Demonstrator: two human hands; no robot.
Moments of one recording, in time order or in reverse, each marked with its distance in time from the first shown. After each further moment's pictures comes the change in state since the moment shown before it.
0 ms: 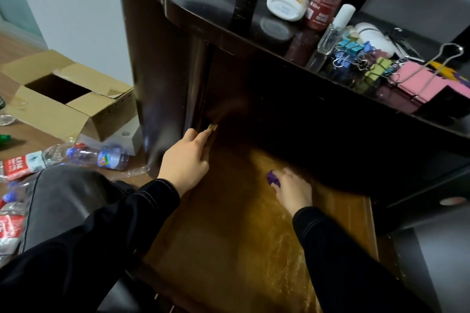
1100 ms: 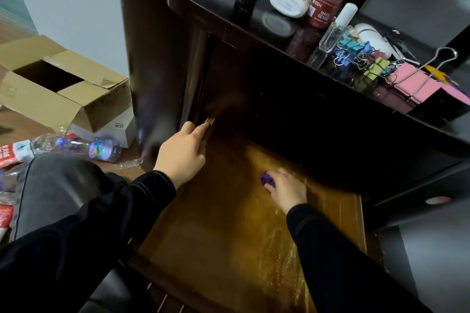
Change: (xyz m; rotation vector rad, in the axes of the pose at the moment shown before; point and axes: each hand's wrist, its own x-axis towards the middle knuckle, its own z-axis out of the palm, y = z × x) left_hand 0.001 -0.003 0.004 0.012 0.023 0.009; right_hand -0.007 0.001 0.003 0.005 0.002 -0.058
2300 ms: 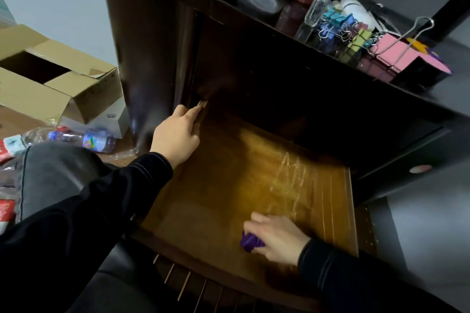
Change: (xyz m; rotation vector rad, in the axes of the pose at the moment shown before) left_hand -0.003 0.007 -0.010 -0.017 -0.028 -0.025; right_hand -0.141 -0.026 -0.020 0.041 -0.521 -0.501
